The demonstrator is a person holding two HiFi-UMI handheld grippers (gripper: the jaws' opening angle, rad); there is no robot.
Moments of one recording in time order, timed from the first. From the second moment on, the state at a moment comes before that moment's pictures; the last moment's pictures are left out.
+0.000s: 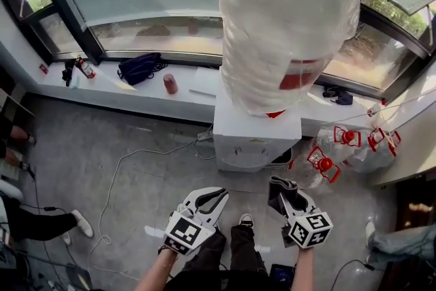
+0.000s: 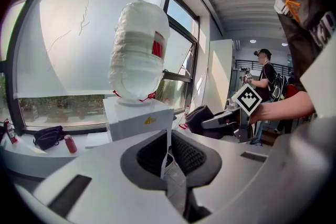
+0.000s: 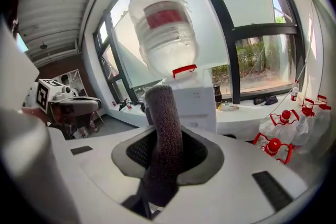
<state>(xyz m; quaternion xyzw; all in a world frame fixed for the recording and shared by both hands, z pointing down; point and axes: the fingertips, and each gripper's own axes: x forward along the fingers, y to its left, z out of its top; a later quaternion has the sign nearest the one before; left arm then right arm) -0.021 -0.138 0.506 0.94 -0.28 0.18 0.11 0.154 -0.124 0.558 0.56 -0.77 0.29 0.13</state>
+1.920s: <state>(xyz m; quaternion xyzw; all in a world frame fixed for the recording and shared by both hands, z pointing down) 0.054 0.141 0.379 0.90 -0.40 0.13 0.10 0.203 0.103 0.409 0.44 -0.87 0.21 0.09</state>
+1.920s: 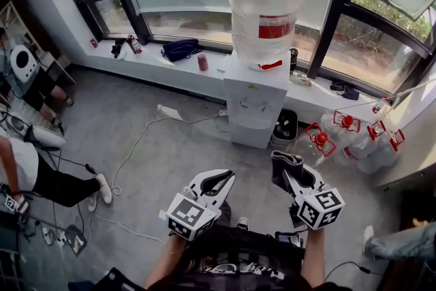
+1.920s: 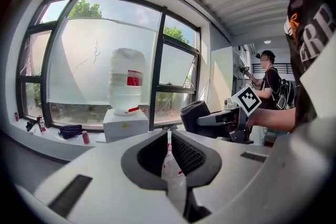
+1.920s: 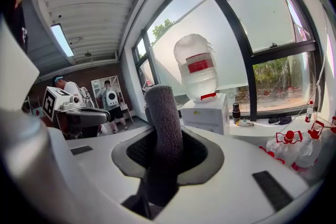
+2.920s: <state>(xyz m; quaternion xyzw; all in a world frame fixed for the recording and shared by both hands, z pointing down) 0.071 0.199 0.379 0.91 -0.39 0.13 0.09 0.223 0.150 0.405 0.44 -0.87 0.19 0.10</state>
